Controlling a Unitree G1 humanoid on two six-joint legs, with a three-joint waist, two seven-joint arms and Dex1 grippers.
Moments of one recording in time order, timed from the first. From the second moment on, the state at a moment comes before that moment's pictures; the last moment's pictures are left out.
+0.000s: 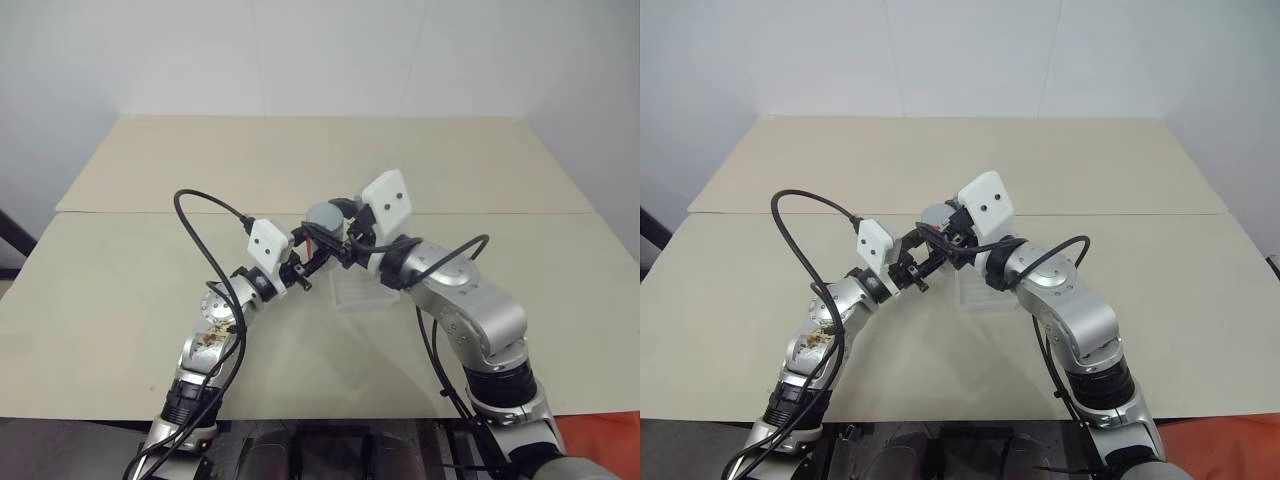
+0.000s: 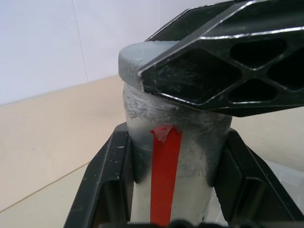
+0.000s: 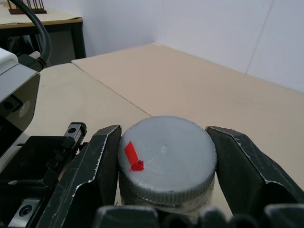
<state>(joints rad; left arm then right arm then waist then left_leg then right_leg) -0.37 0.22 -0.10 -0.12 -0.24 0.15 -0.57 -0.60 -0.28 0.19 -0.45 0.35 0.79 0.32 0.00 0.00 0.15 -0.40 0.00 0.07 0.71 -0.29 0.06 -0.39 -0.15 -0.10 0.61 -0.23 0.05</state>
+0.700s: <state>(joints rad) -0.36 0.41 -0.13 -0.33 -0.56 0.36 -0.97 -0.88 -0.65 0.19 -0.05 0.64 0.63 1.44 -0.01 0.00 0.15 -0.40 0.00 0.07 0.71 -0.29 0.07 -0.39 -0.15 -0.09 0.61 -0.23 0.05</state>
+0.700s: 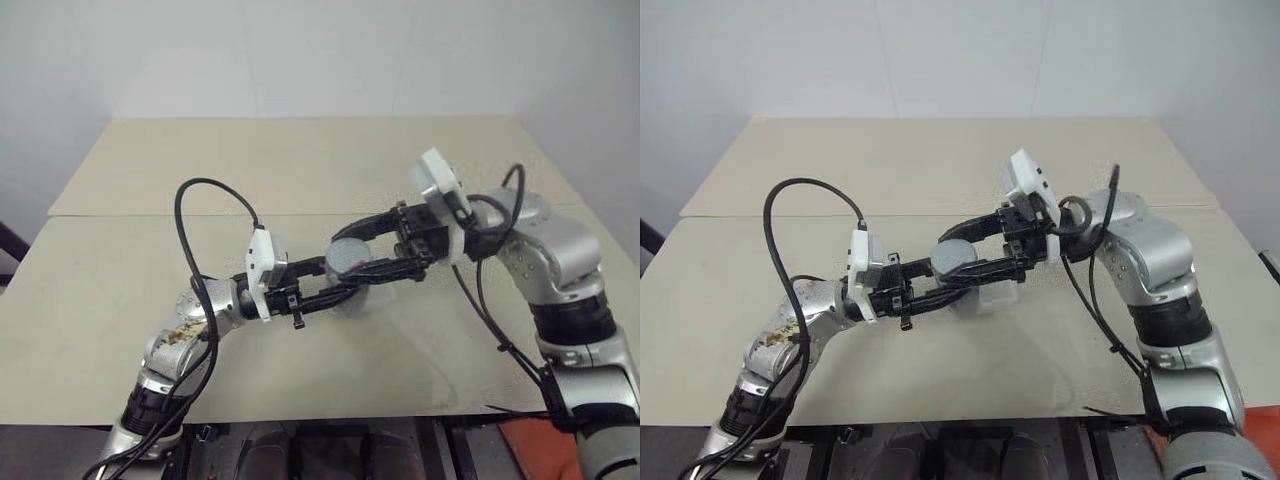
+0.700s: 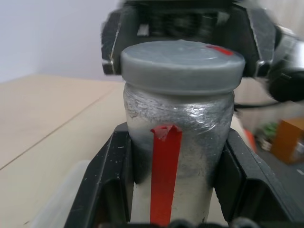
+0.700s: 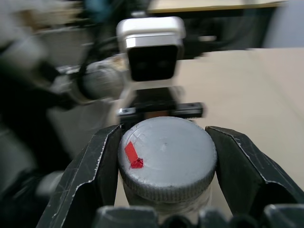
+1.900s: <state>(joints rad) -0.39 0.25 -0.11 -0.10 -0.27 0.18 -0.65 -0.49 -0.36 0.07 -0.68 0.48 0.73 0.42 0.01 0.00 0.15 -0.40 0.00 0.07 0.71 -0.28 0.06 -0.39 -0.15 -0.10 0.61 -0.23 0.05</state>
